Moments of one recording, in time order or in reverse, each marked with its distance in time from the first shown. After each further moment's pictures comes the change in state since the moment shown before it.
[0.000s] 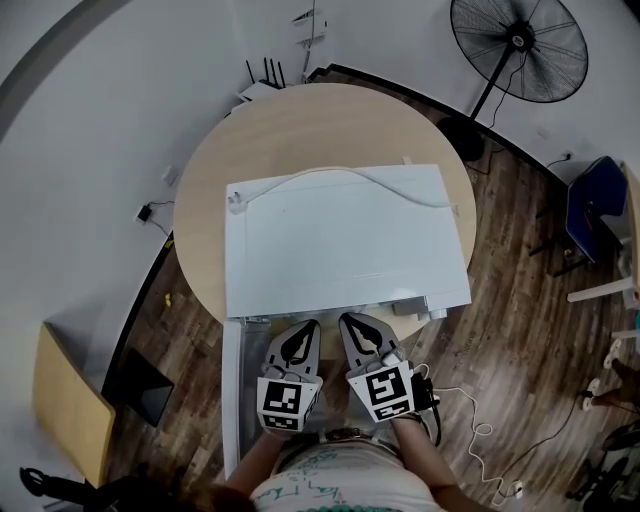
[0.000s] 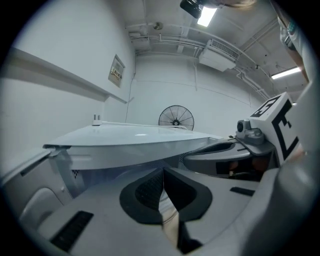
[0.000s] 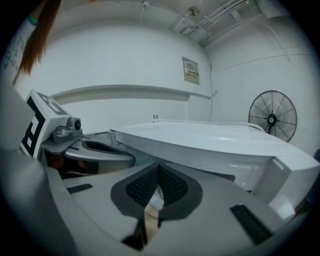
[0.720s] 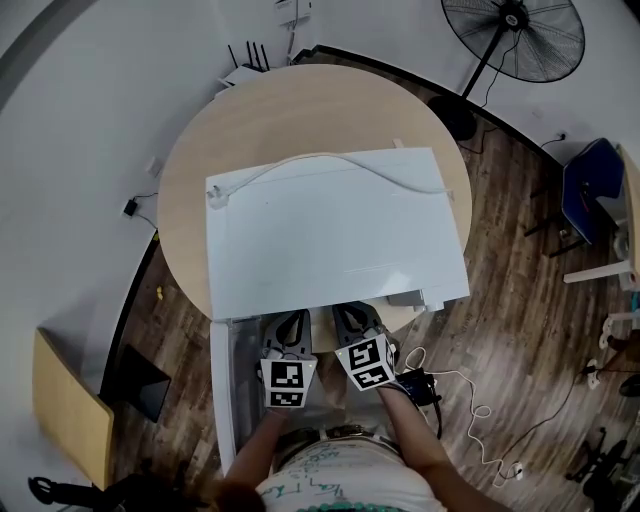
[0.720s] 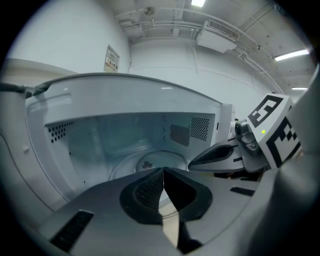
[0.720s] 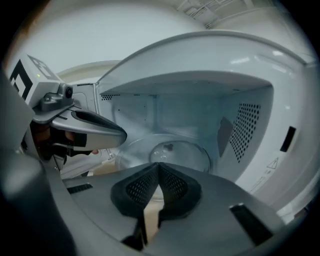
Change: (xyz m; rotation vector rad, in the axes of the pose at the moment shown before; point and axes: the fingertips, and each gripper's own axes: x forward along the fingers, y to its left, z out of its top) left arm 0.042 0.024 -0.065 0.076 0.143 0.062; right arm 0.054 -0.020 -0.106 -0.023 0.228 -0.034
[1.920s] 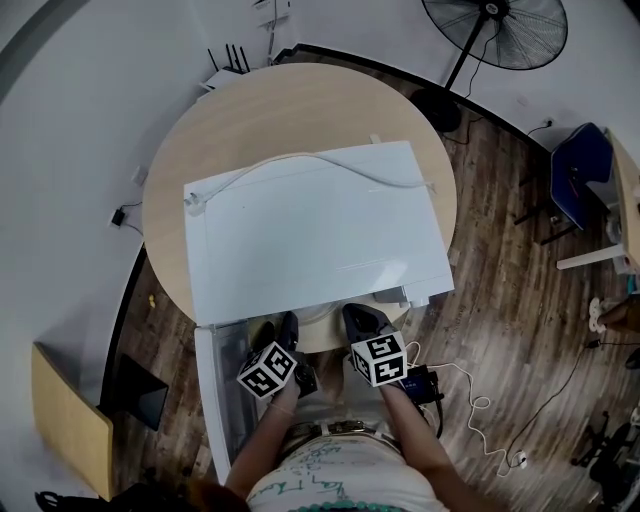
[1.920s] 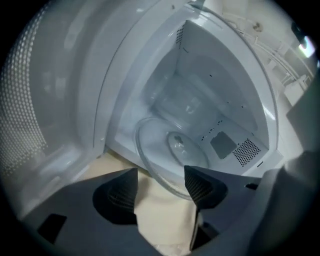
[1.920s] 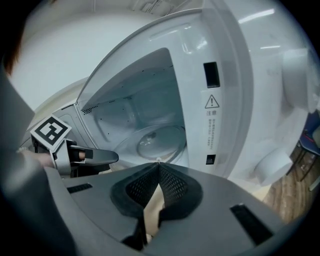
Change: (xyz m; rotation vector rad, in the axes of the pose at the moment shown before) left arm 0.013 0.029 -0.089 -0.882 0.086 0.201; right arm -0.022 -0.035 -0.043 0.355 0.004 -0.001
